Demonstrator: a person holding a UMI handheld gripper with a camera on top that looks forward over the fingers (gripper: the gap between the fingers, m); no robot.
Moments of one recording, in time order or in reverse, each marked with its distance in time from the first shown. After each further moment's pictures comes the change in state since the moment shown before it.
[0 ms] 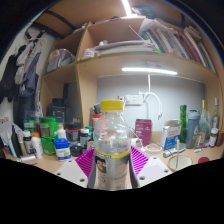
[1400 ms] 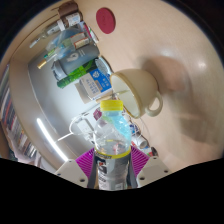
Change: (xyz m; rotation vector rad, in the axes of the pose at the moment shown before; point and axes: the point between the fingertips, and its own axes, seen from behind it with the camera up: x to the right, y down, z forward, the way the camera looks) arm 0.110 -0.016 0.005 -0.076 0.075 2.115
